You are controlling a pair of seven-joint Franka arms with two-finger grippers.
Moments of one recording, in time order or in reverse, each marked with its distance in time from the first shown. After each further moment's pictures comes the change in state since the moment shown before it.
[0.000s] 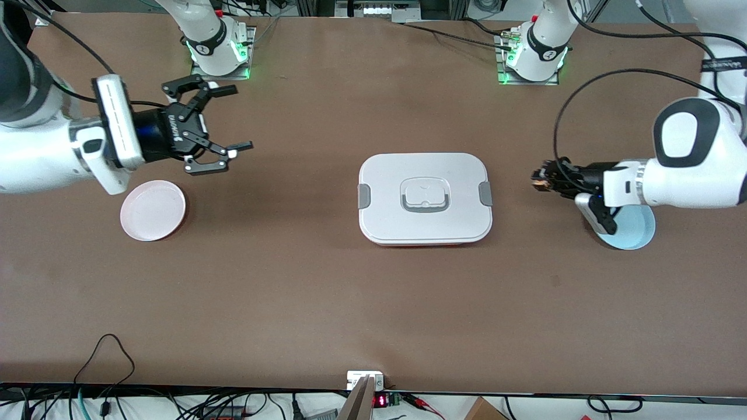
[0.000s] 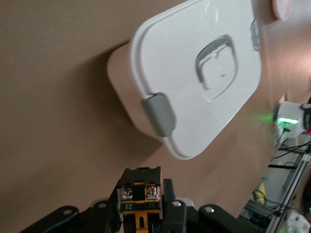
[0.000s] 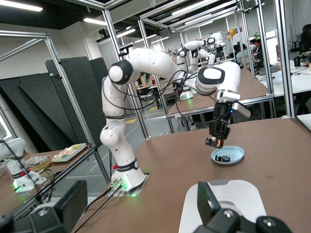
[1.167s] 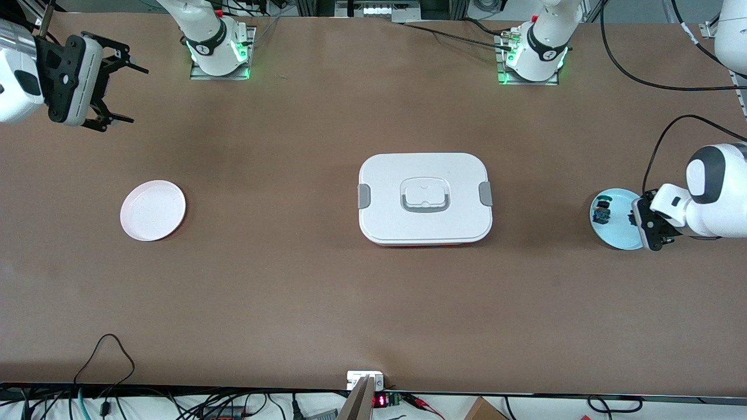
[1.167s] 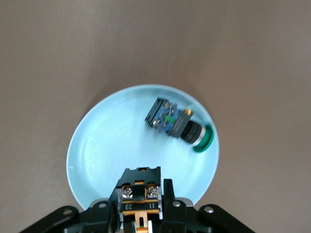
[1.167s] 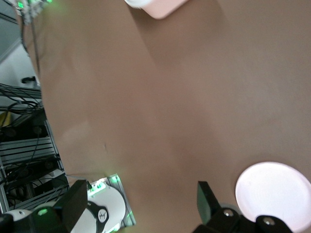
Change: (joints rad) left arm 0.224 0.251 0.003 0.063 0.717 0.317 0.776; right arm -0.077 -0.298 0.018 -0.003 -1.016 -0.111 0.603
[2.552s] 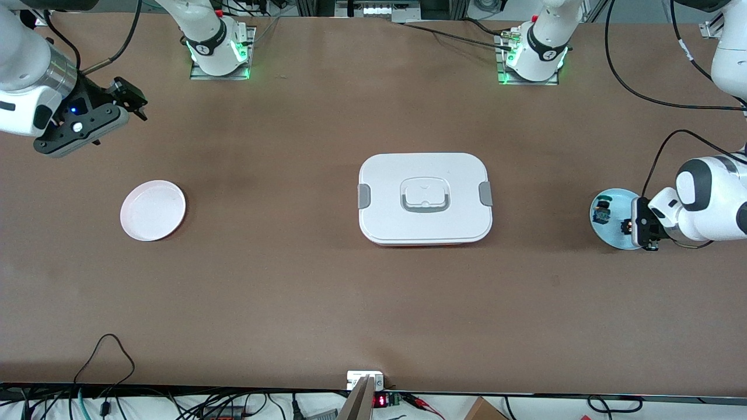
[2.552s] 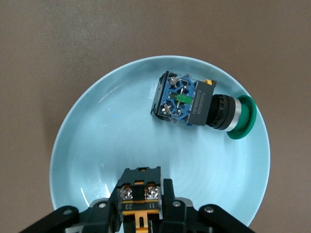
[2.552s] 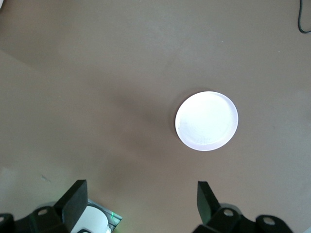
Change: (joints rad) left arm 0.052 0.118 -0.006 -0.005 0.000 0.153 0.290; right arm 0.116 0.007 -0.017 -0.074 -0.324 0.235 0.550
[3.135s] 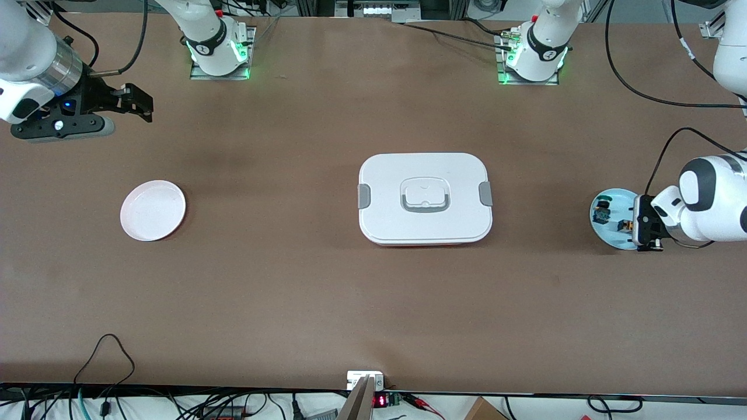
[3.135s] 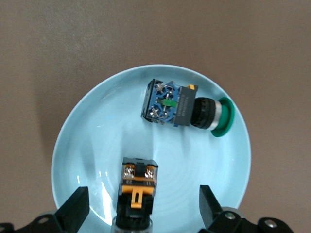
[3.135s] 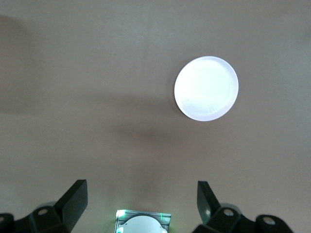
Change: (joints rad) left arm 0.000 -0.029 -0.014 0.021 0.000 -0.089 0.016; right arm 0.001 -0.060 -0.009 -0.080 0.016 0.001 0.440
